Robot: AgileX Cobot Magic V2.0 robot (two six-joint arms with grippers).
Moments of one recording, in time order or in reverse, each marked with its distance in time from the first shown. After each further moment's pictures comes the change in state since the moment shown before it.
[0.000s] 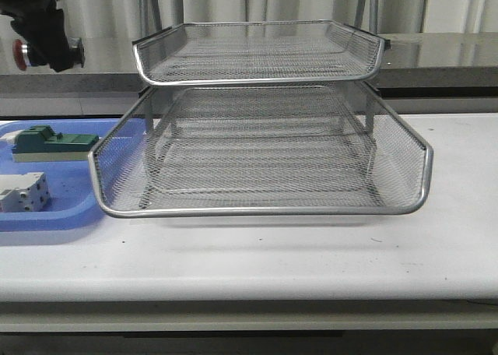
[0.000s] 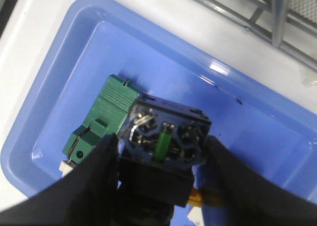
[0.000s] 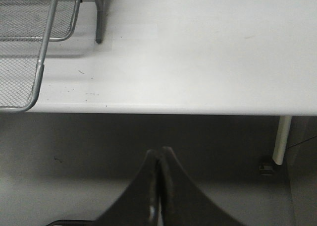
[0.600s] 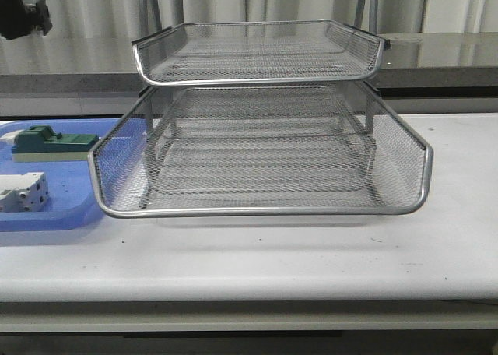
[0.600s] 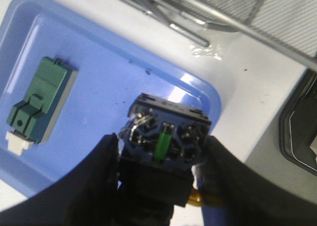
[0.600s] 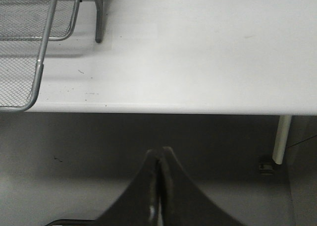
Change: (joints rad) left arm -0.085 -0.410 0.422 -0.020 0.005 -0.004; right arm 0.000 0.000 0.000 0.000 0.001 0.000
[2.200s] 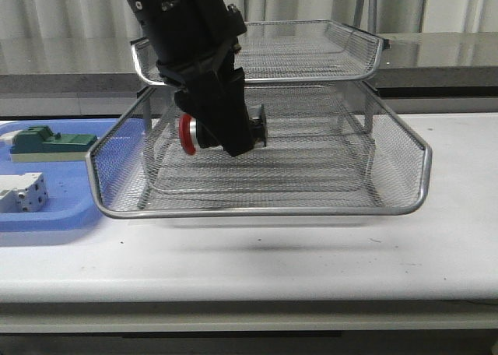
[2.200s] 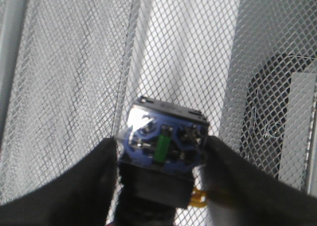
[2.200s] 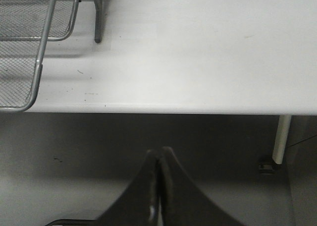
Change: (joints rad) left arm -0.439 0.202 0.096 -0.147 -0.281 -0.018; right arm 0.000 0.000 0.000 0.000 0.002 0.000
